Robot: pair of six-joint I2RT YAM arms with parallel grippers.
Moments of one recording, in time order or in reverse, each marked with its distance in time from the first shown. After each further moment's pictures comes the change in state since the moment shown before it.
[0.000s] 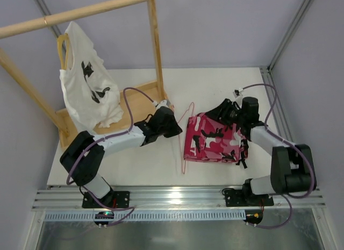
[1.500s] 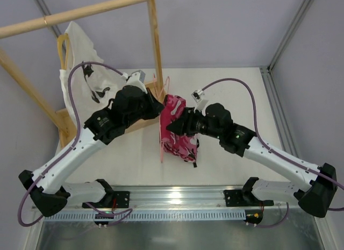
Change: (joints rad) left arm 0.013 -0.419 0.383 -0.554 -0.123 0.190; right arm 0.772 -0.336 0.280 -0.377 0.505 0.010
